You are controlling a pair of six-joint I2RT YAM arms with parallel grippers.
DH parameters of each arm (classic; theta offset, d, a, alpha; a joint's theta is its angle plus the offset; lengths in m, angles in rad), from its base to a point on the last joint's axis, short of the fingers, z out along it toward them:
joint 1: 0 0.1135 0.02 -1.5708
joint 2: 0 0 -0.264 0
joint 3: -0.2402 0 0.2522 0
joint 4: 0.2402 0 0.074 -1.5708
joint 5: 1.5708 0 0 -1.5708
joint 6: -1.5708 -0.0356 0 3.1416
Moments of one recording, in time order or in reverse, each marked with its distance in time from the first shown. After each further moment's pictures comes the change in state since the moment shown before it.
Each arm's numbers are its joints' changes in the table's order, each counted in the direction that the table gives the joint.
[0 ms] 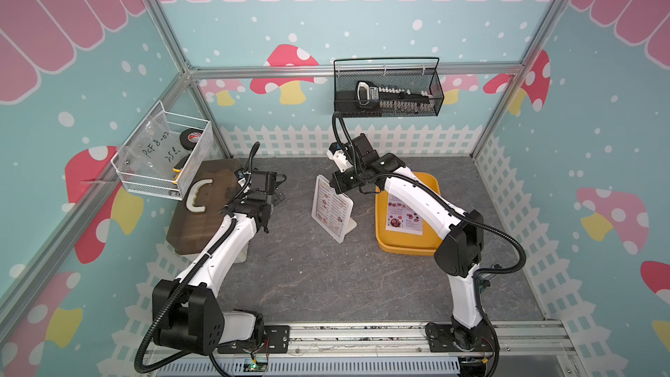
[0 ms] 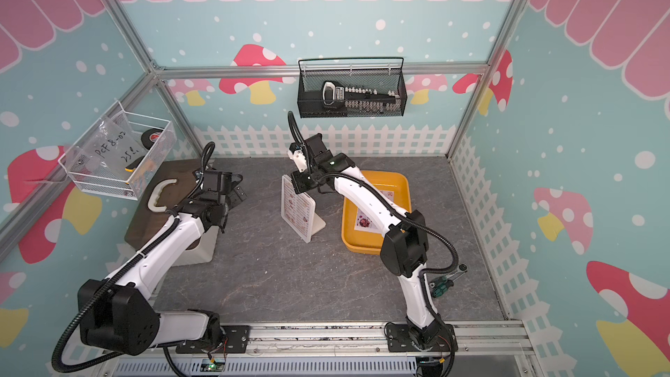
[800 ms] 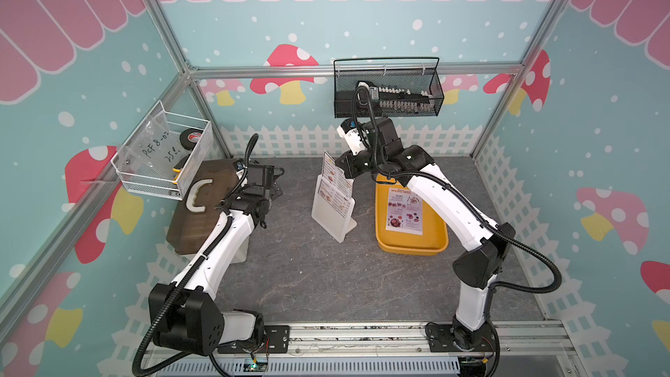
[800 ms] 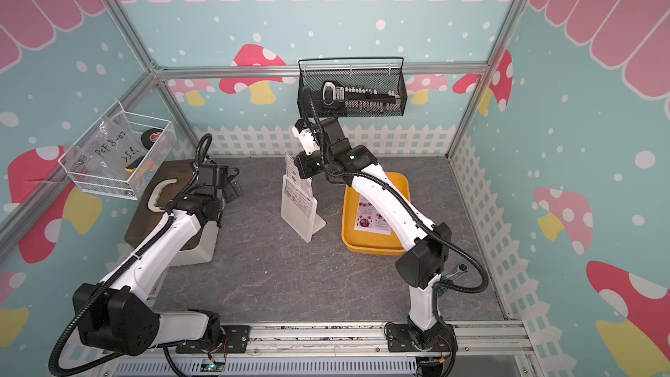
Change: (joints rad) left arm 0.020 -0.004 -0.109 0.053 -0.043 -0.128; right arm -0.014 -0.207 0.009 -0.086 -0.050 0.045
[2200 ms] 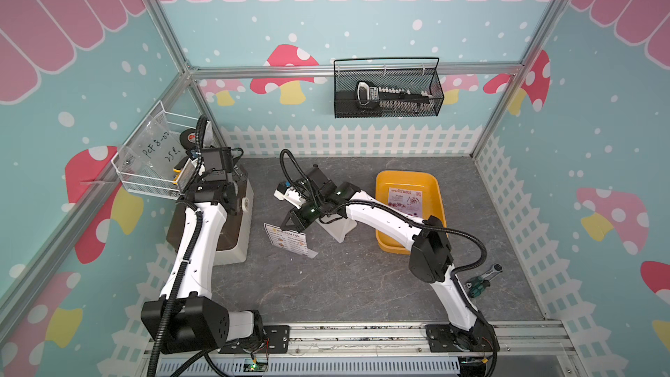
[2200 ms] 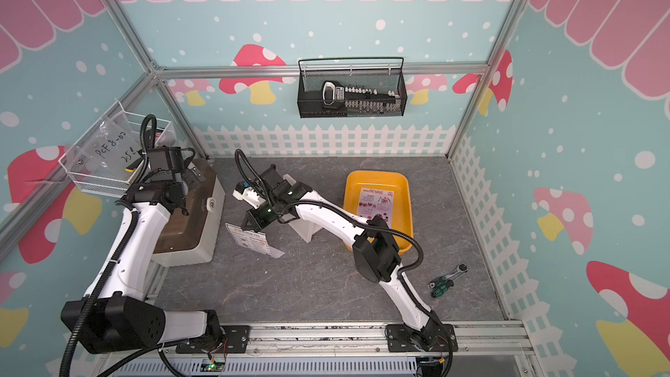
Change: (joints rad) left arm 0.254 0.000 -0.194 0.135 0.035 -0.055; right arm 0.288 0.337 -0.040 -0.075 -0.348 -0.072
